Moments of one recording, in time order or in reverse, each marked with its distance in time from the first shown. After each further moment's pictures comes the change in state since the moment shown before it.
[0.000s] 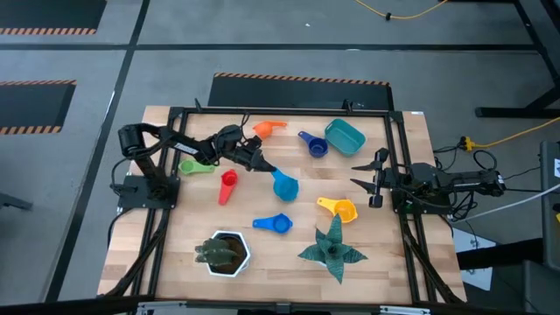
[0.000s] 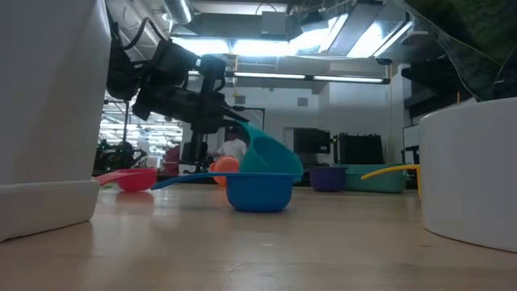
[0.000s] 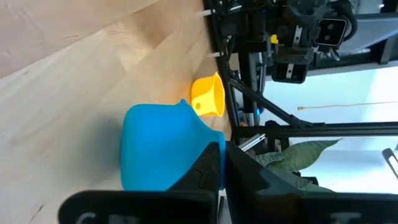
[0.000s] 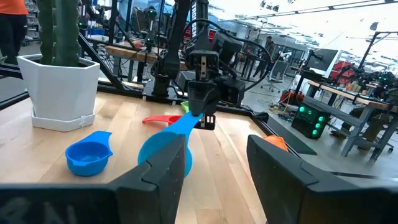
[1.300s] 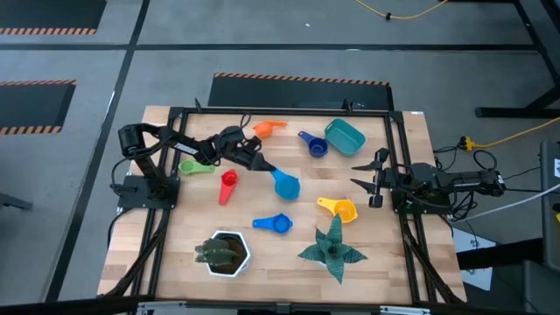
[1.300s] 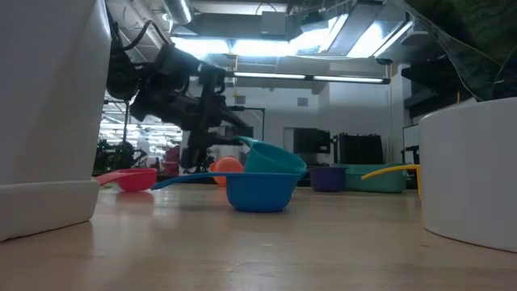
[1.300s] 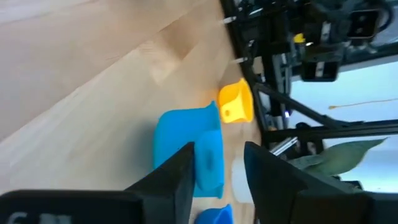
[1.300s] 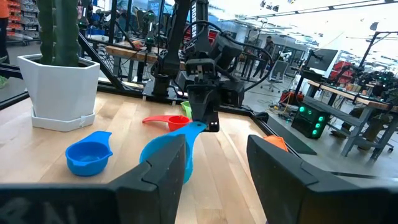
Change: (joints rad) left arm 0.000 0.000 -0.001 -0.086 -0.080 0.160; right arm 0.000 0.000 0.000 0.000 0.000 0.000
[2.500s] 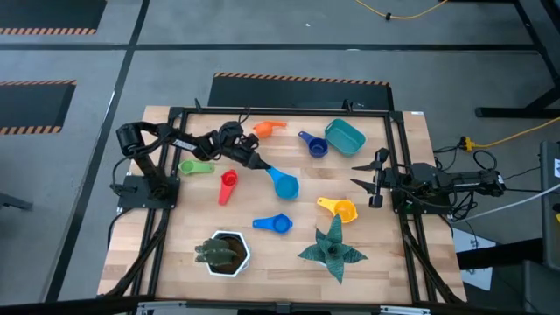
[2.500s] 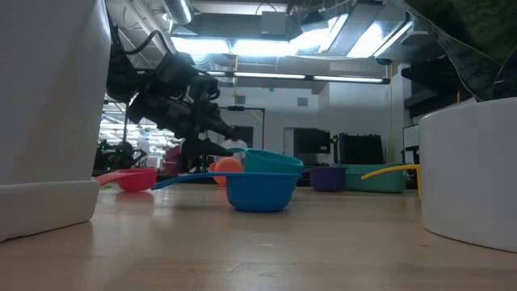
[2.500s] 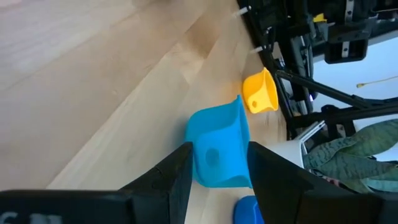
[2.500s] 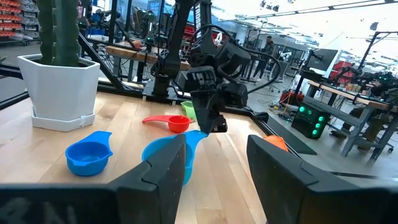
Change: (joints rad) left arm 0.083 -0.007 0.000 -0.117 0.071 0.213; right arm 0.000 0.000 0.000 0.000 0.000 0.000
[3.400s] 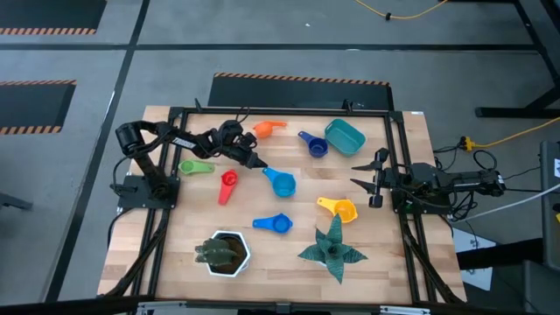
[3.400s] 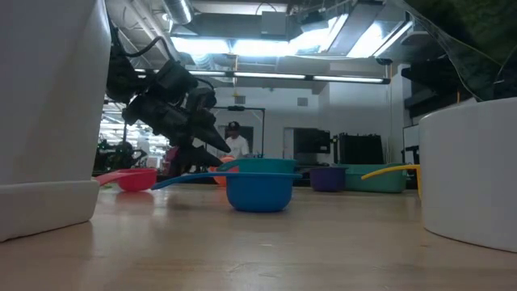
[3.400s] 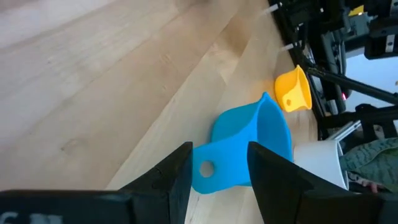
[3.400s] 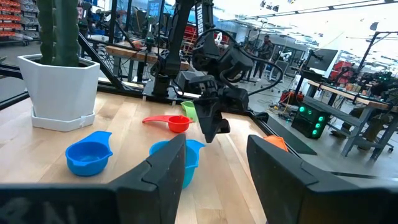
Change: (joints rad) left arm 0.040 -0.002 0.000 -0.101 -0.044 0.116; right arm 0.000 0.000 0.000 0.000 0.000 0.000
